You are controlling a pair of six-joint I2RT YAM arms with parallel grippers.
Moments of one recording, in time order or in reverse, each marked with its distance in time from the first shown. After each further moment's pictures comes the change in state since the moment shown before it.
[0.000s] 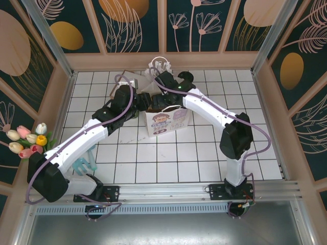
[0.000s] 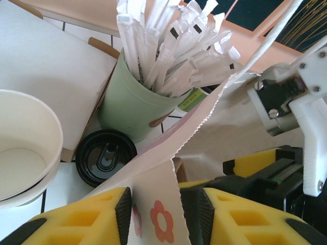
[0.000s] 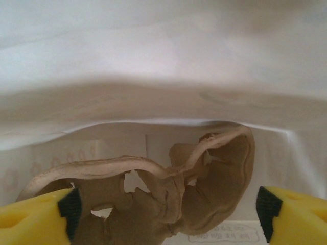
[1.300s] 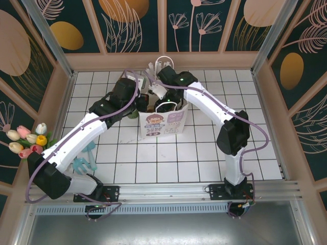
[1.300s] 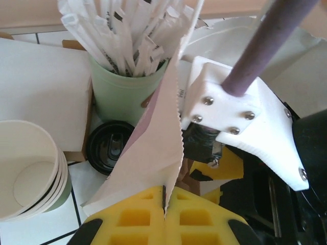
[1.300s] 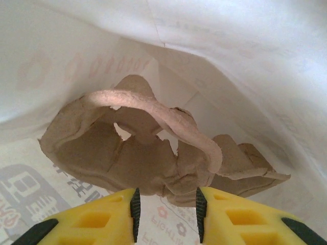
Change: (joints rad) left arm 0.011 0.037 0.181 -0.252 0.131 0.330; right arm -0.051 0.069 0.168 -0.253 -0.394 -0.592
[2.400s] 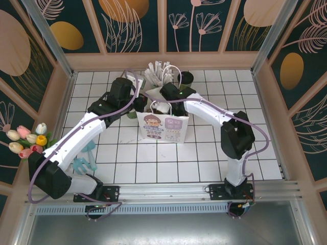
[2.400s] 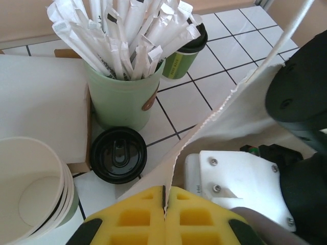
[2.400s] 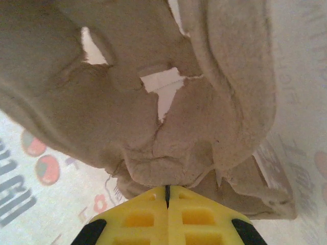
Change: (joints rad) left arm 0.055 -0.001 -0.053 0.076 0.083 0.098; right arm 0.015 -0.071 -0.346 0.144 0.093 -0.167
